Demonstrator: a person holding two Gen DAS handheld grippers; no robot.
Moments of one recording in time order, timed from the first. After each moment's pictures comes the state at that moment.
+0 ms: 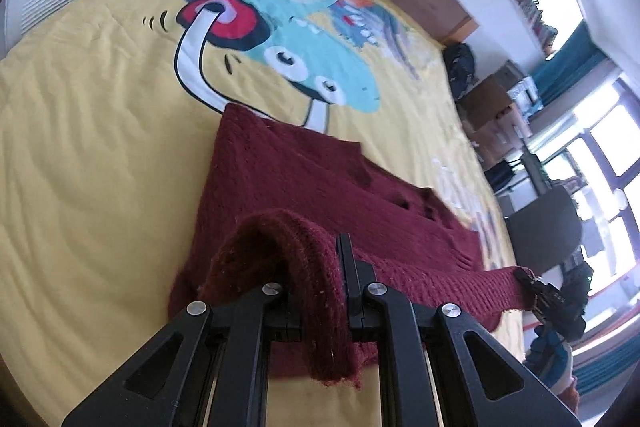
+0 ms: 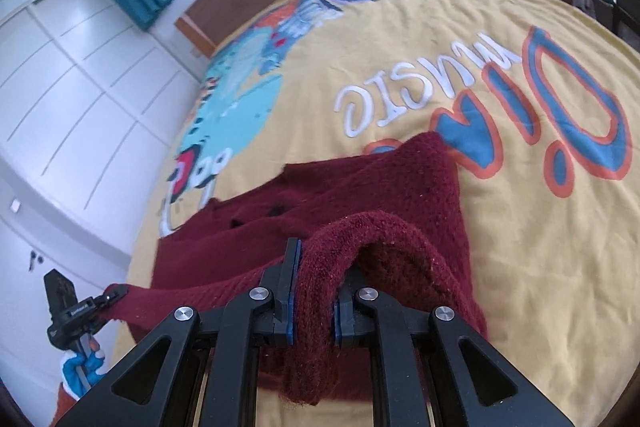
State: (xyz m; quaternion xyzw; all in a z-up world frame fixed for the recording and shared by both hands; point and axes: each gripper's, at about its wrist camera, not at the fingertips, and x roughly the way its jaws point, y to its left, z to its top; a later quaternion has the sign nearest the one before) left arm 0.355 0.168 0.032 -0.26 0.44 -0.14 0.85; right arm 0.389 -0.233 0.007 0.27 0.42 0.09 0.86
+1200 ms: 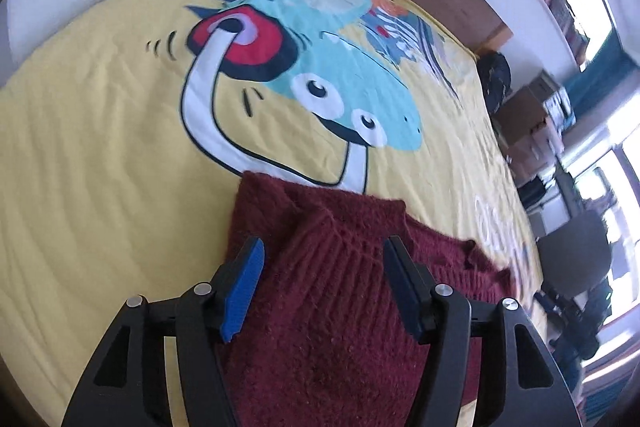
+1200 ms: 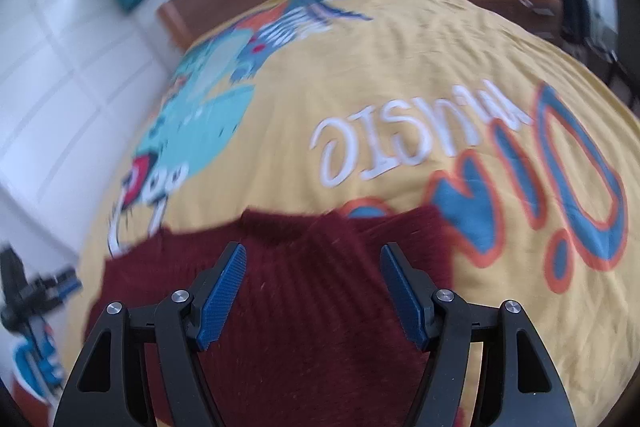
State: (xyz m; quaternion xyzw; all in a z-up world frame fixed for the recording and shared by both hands) left arm 0.414 0.178 0.032 -0.23 0.44 -0.09 0.86; right arm 0.449 -0.200 0.007 0.15 0.42 0.06 0.89
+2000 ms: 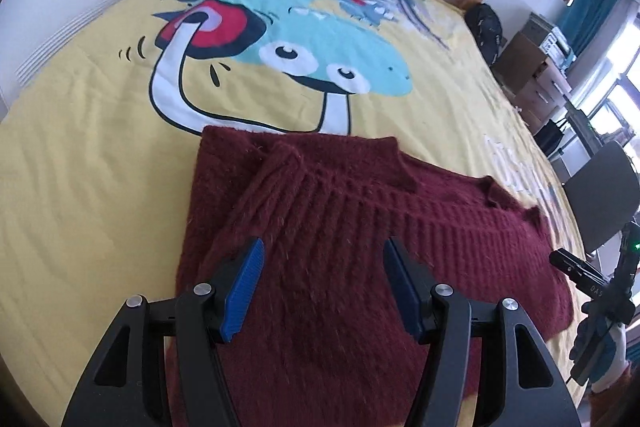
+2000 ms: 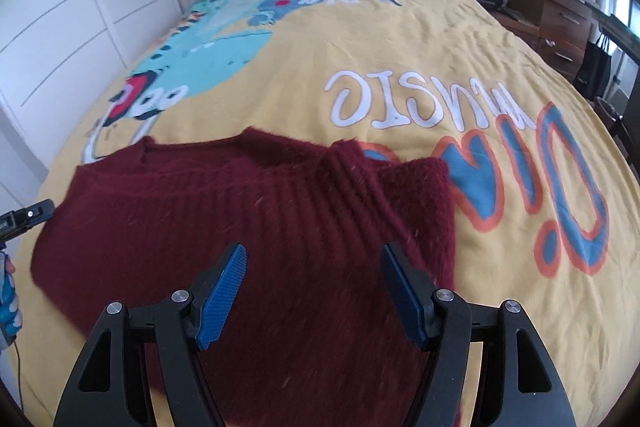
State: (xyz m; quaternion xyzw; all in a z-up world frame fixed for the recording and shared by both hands) left arm 0.385 0.129 0.006 -0.14 0.45 -0.10 0.88; right arm 0.402 -0.175 -0.012 0.05 0.45 0.06 0.89
